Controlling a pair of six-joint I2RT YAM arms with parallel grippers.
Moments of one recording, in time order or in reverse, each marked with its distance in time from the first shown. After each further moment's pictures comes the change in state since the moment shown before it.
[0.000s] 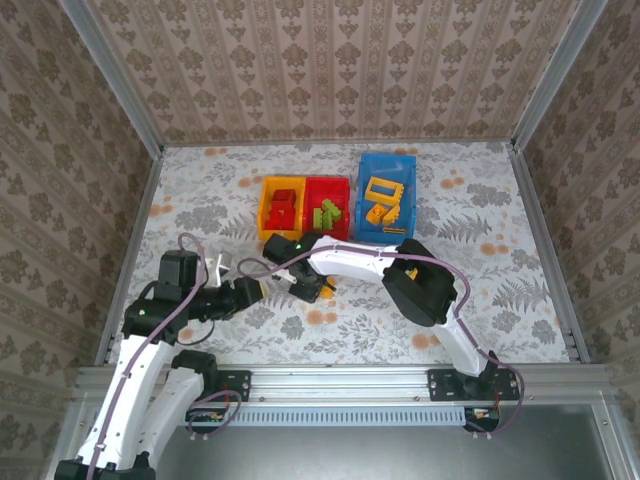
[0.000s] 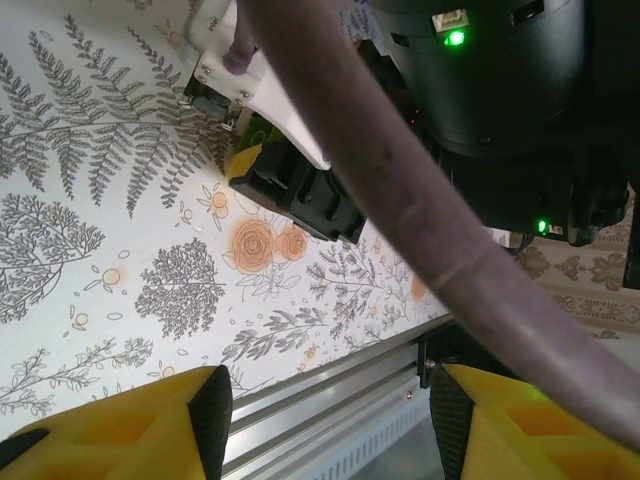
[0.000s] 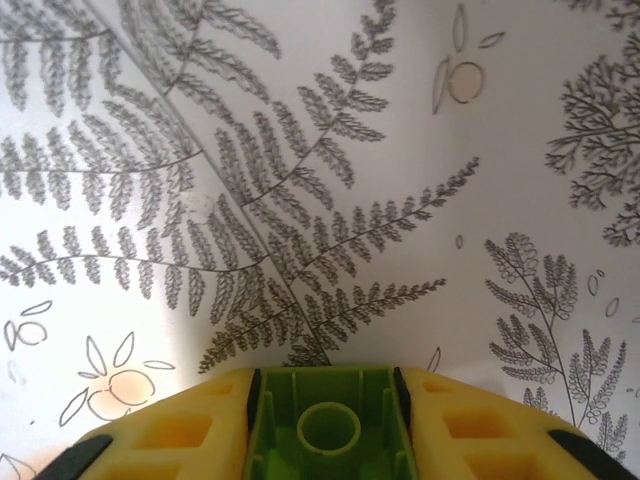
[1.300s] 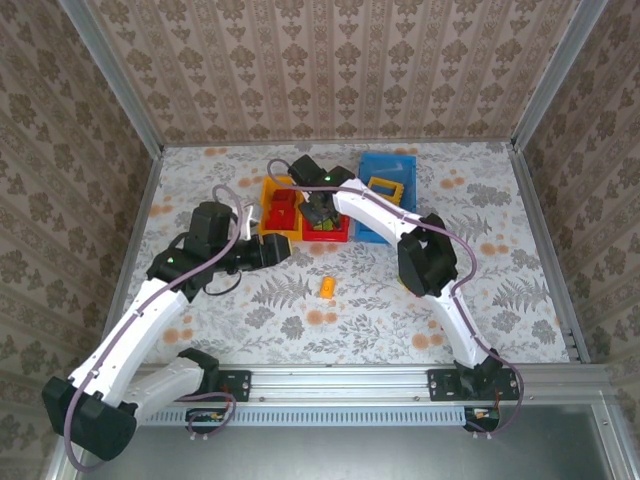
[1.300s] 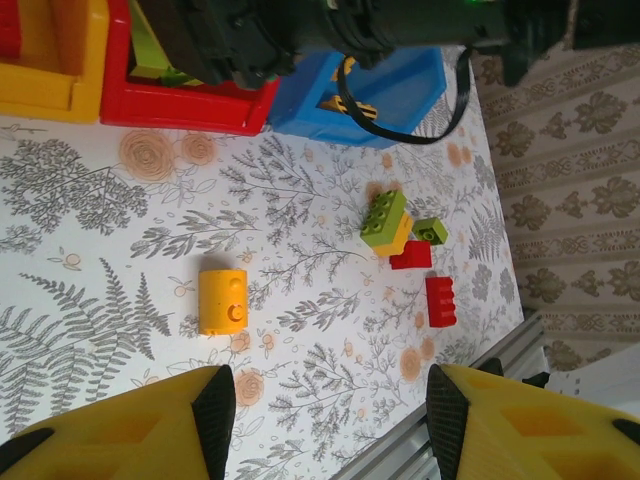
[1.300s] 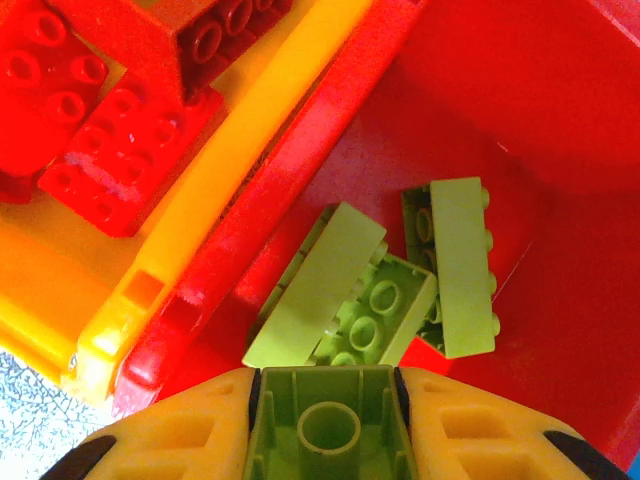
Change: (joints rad) left arm -0.255 0.358 0.236 0.329 -0.200 0.000; right arm -0.307 0.148 0.464 0.000 0.070 0.233
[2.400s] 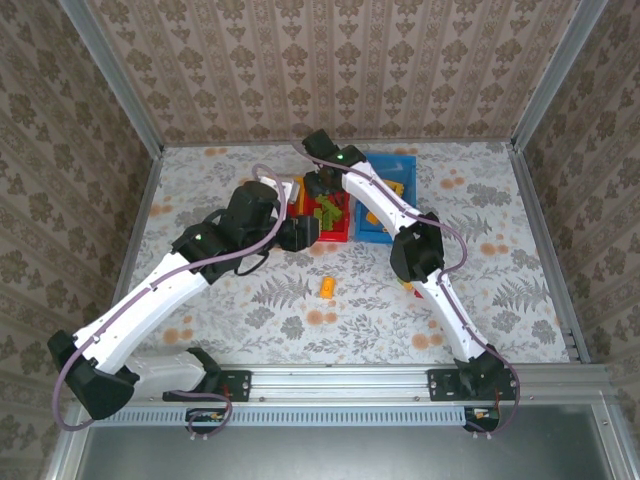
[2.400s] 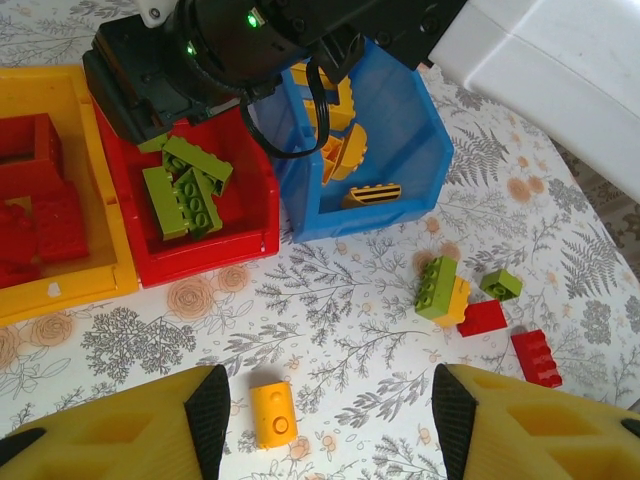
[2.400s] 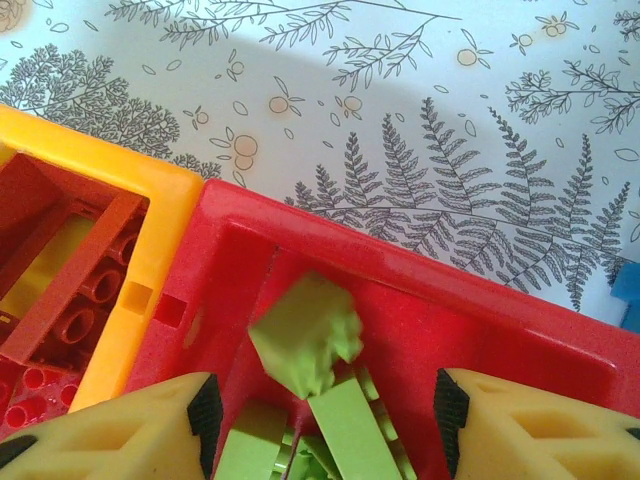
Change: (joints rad) left arm -0.304 0.200 0.307 -0.047 -0.466 0.152; right arm -0.110 0.259 0.457 -0.088 -0.070 0.164
